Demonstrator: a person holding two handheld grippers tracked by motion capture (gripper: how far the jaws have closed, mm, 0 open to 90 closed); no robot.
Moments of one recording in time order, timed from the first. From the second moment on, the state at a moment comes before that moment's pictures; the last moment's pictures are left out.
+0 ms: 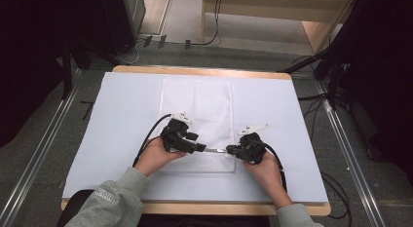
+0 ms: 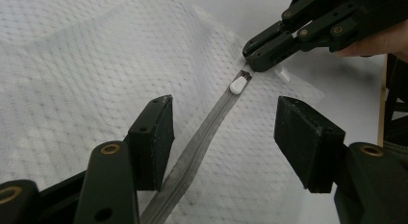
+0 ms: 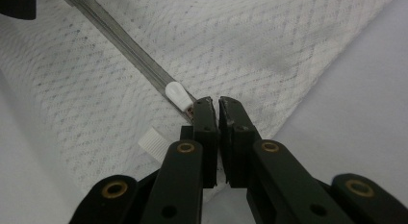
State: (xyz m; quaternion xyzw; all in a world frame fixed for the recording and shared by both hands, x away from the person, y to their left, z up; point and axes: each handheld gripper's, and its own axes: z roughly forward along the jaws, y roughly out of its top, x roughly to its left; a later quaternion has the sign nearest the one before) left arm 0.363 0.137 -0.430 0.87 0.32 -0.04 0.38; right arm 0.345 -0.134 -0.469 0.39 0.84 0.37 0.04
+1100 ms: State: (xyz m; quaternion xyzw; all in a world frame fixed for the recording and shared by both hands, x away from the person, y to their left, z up) left arm 0.376 0.089 -0.451 0.88 0.31 -0.07 0.36; right arm 0.344 -0.134 -0.471 0.39 0.84 0.37 0.04
